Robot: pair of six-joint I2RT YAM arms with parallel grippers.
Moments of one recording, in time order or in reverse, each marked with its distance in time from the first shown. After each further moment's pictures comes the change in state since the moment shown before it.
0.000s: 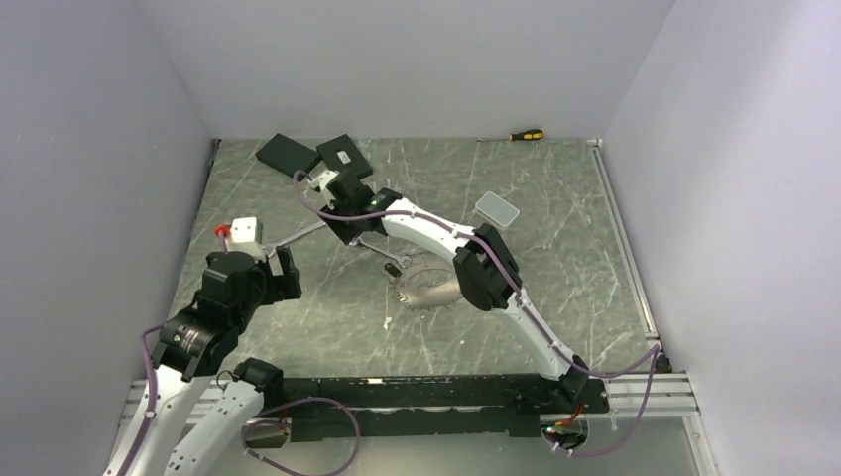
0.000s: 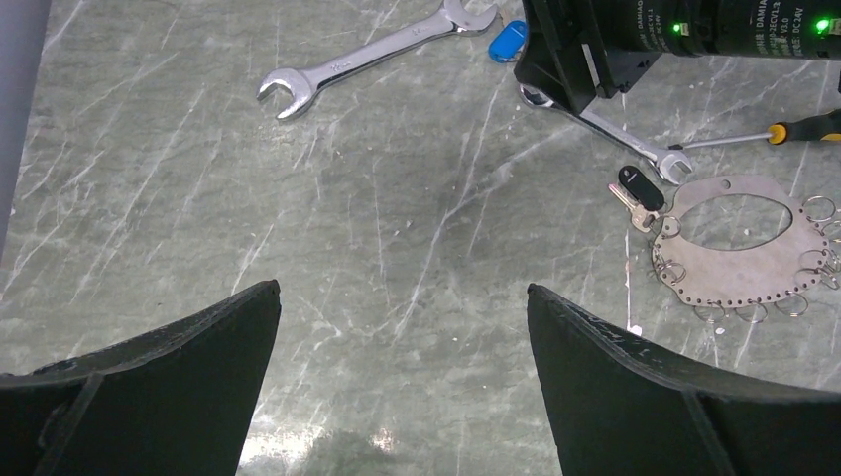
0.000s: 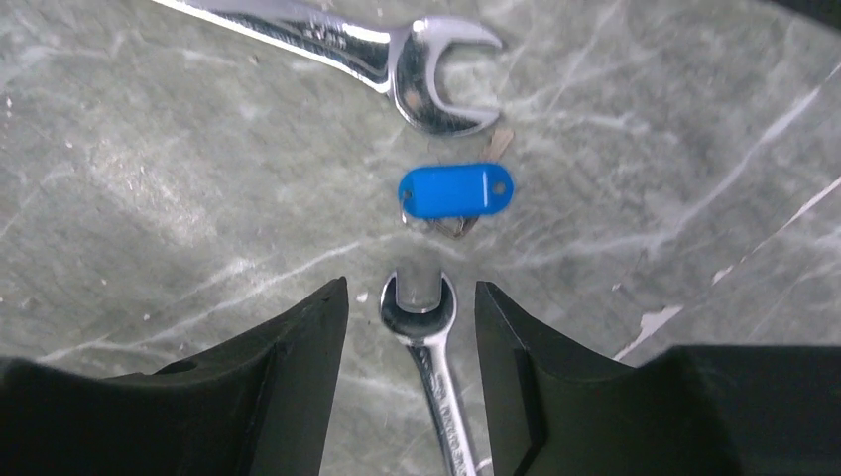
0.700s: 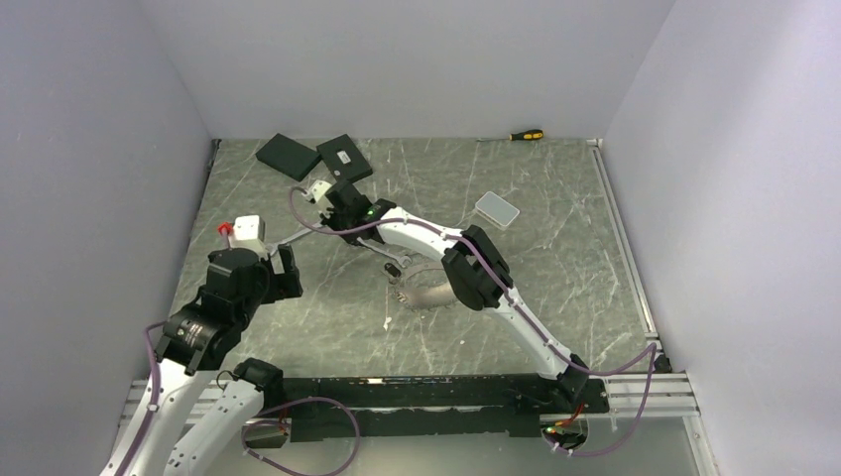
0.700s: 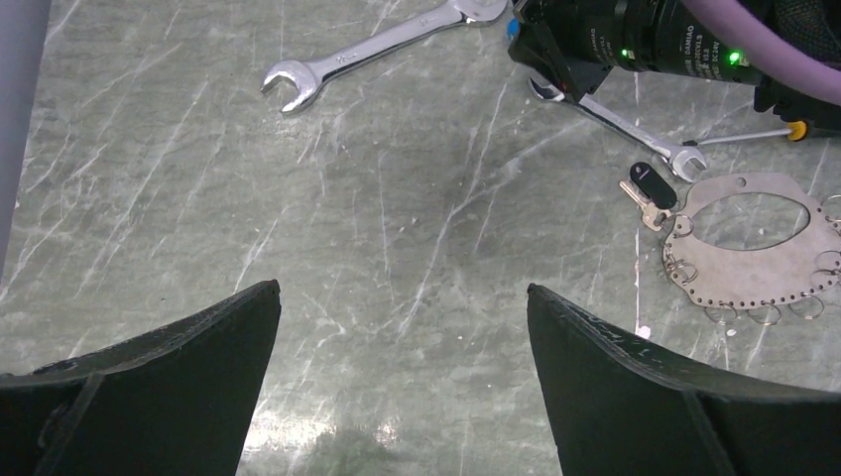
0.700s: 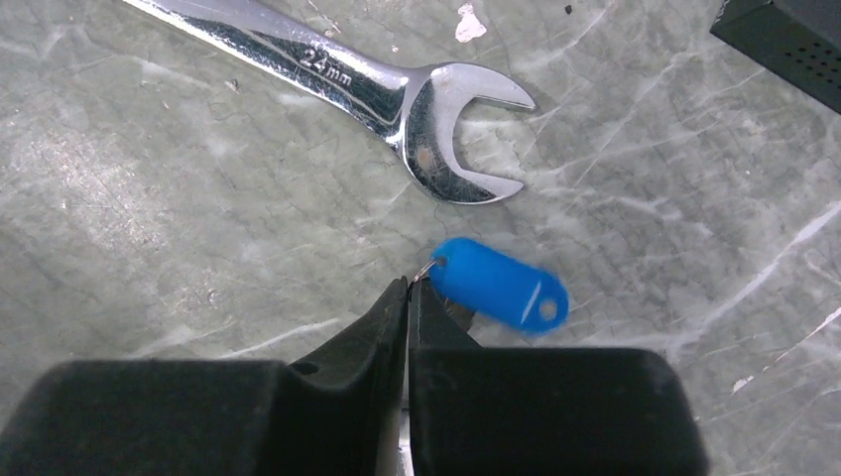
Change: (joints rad) left arm 0.000 0.024 0.000 0.000 -0.011 -0.004; right arm 0.000 0.096 0.002 0.162 -0.031 -0.156
